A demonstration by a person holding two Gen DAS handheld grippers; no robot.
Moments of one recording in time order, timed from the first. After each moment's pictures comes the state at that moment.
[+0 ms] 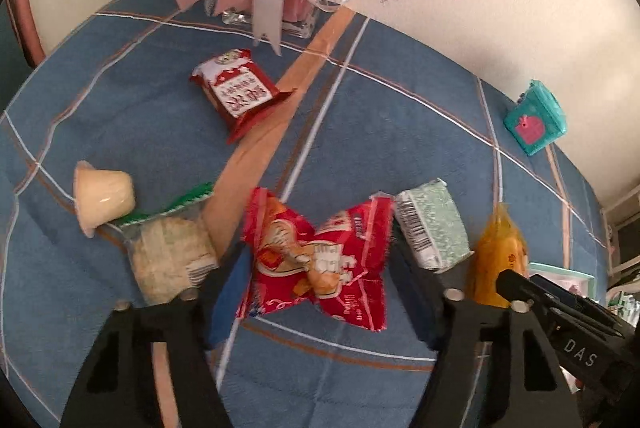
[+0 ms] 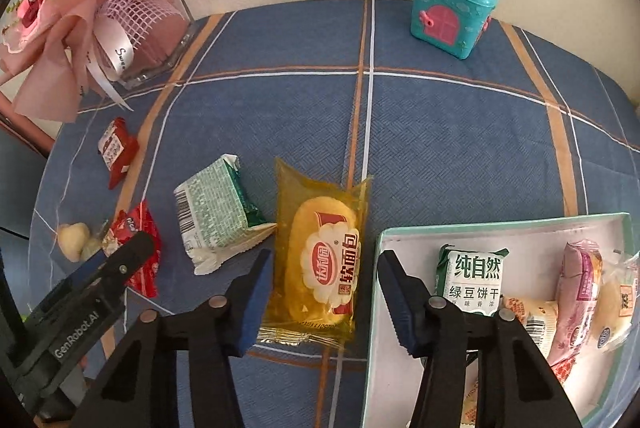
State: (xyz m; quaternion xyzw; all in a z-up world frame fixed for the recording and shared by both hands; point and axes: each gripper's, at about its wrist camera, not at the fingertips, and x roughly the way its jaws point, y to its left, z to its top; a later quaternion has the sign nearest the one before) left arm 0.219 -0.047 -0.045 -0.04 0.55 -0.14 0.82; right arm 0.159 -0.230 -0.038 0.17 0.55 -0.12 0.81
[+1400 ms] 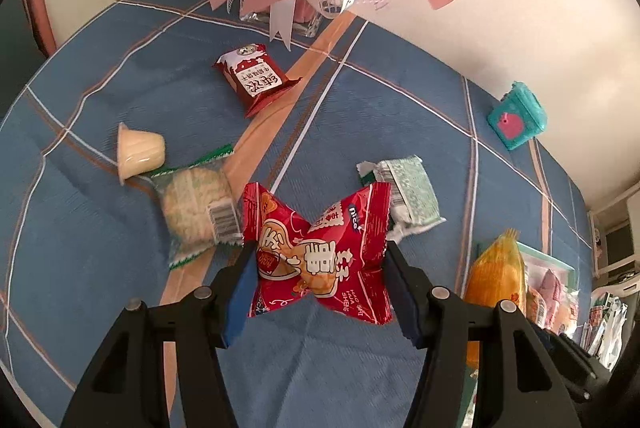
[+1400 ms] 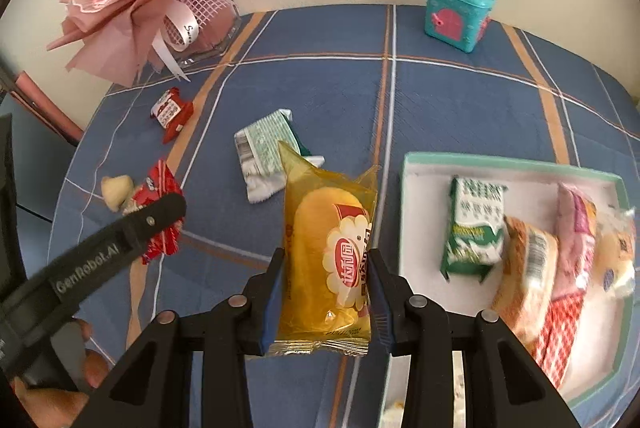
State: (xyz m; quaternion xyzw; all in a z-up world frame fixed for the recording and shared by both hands) left arm 0.177 -0.035 -0.016 -0.06 0.56 -0.13 0.82; right arm 0.096 -0.200 -0.015 0.17 0.54 -0.08 0.82
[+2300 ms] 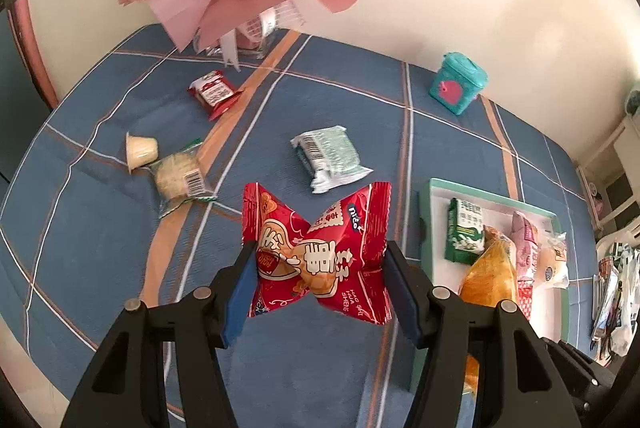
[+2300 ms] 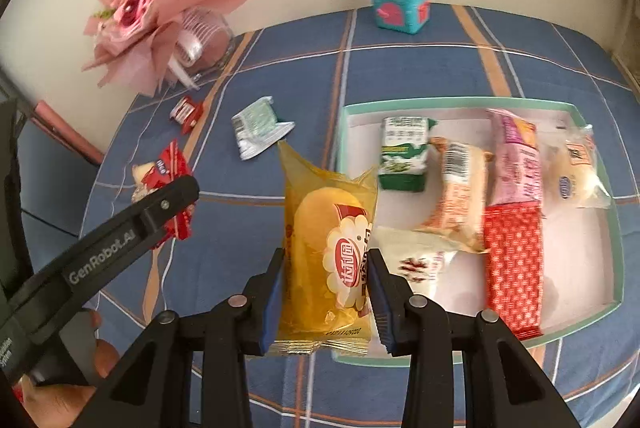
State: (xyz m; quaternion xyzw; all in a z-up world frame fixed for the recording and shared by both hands) left arm 0.091 -0.076 0.028 0.01 0.51 -0.15 0.85; right arm -0.004 -0.232 0.015 0.22 0.50 -0.08 0.83
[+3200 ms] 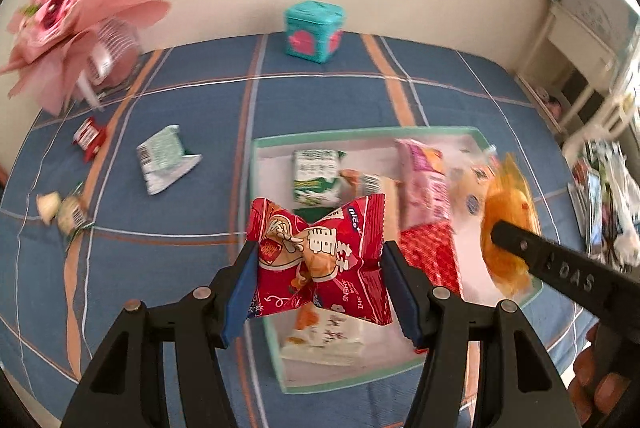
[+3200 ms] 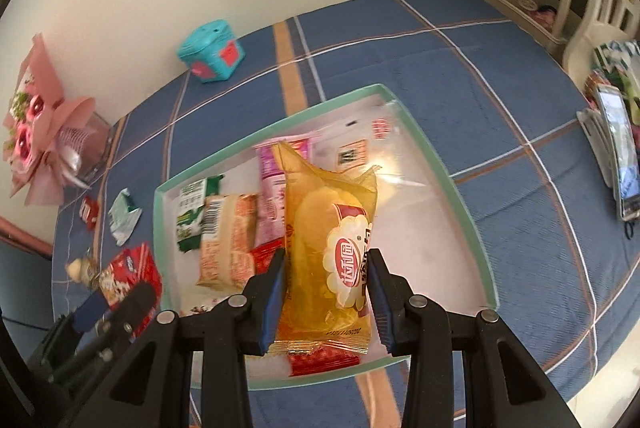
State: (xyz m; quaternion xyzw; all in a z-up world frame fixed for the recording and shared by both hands) left arm 0.017 -0.218 0.022 0.13 0.50 -0.28 0.81; right arm -0.077 -0.386 0.007 0.30 0.48 -0.24 0.79
